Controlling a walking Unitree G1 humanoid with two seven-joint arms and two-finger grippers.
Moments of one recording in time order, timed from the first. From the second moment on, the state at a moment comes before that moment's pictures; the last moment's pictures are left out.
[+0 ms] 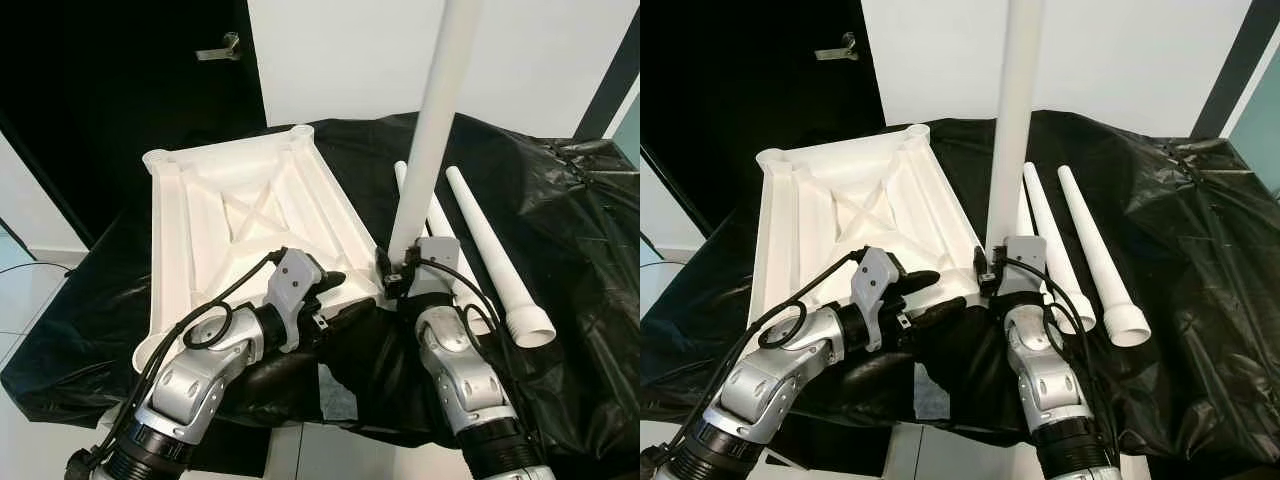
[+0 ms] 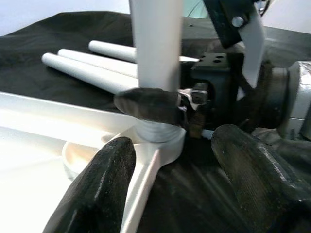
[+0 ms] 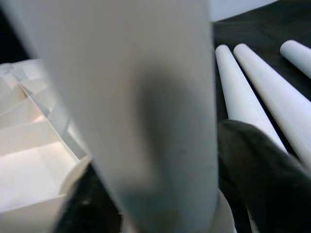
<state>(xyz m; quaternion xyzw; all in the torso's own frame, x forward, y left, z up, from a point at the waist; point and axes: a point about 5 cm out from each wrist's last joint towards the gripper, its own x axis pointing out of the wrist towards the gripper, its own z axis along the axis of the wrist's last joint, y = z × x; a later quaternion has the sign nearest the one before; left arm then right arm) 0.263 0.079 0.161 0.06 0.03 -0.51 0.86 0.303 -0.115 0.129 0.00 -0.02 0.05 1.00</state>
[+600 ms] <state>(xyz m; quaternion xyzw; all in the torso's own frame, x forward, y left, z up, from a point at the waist) 0.268 0.085 0.164 0.06 0.02 -0.50 0.87 0.310 -0.148 0.148 -0.04 -0.05 0.30 0.95</state>
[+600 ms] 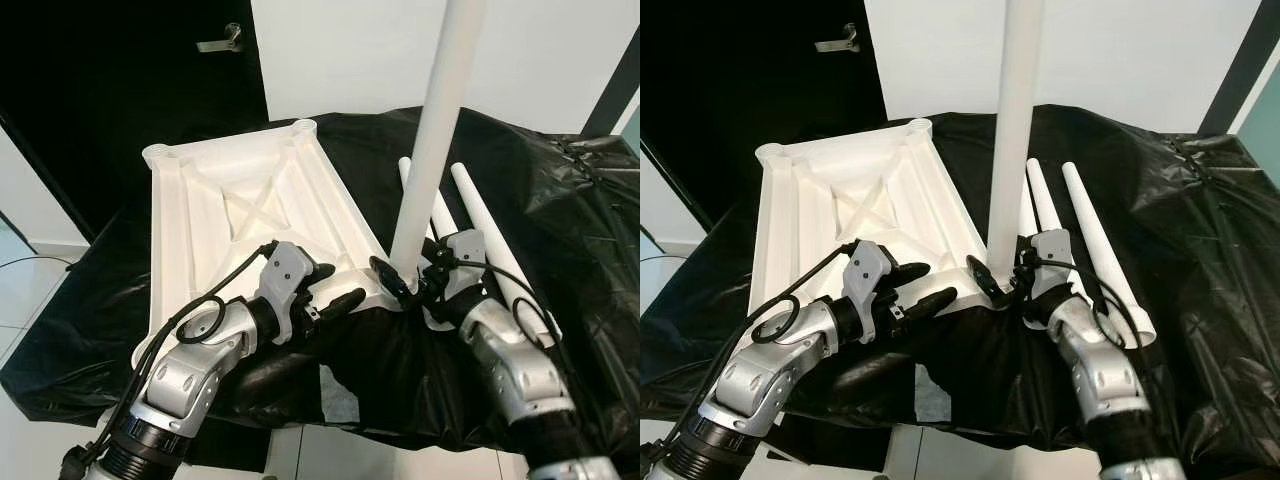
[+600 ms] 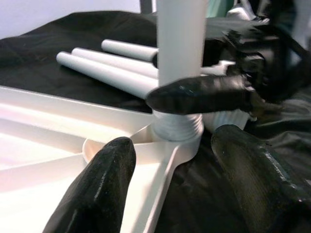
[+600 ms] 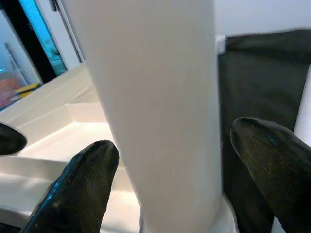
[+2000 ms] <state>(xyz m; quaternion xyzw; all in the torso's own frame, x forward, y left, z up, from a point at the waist) 0.261 0.081 0.140 0.09 0.04 -0.50 0.86 0.314 -0.119 0.126 -0.02 -0.02 0.08 1.00</state>
